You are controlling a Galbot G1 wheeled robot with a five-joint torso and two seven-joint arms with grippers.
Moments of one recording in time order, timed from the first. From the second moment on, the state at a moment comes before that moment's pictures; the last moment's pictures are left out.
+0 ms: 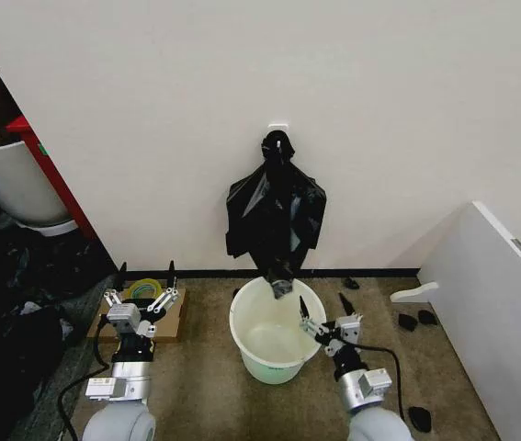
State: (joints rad) left arm 1.57 -1.33 -0.50 -2.02 -0.21 -0.48 -0.11; right arm -1.42 1.18 0.16 1.89 0.14 0.29 0.28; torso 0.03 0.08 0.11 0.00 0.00
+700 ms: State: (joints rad) left arm 1.56 -1.35 -0.51 -1.98 -0.17 -0.48 -0.11; right arm -1.15 1.24 0.11 1.71 -0.30 0.25 0.18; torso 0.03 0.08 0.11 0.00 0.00
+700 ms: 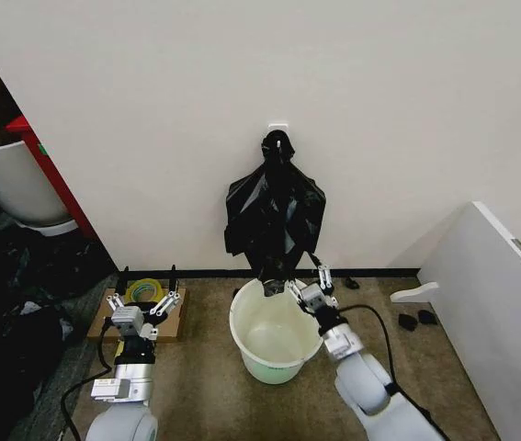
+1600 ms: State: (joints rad) left arm 1.57 -1.37 -0.51 -1.99 -0.16 -0.47 -0.13; right arm -1.10 1.29 0.10 1.67 -0.32 0.20 0.30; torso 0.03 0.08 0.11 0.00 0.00
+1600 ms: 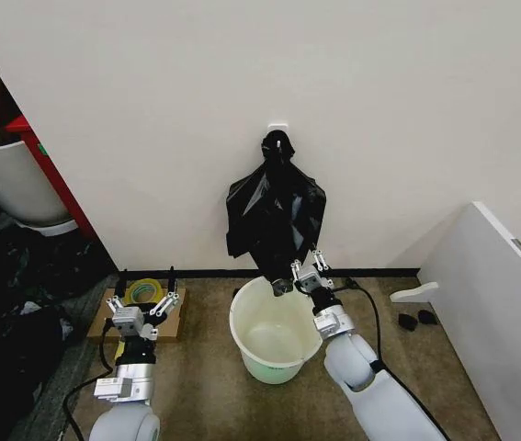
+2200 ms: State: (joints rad) left arm 1.29 -0.89 -0.40 -1.89 -0.43 -0.54 0.29; right arm -1.19 1.25 0.04 1.95 0.45 0.31 0.15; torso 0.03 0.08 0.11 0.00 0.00
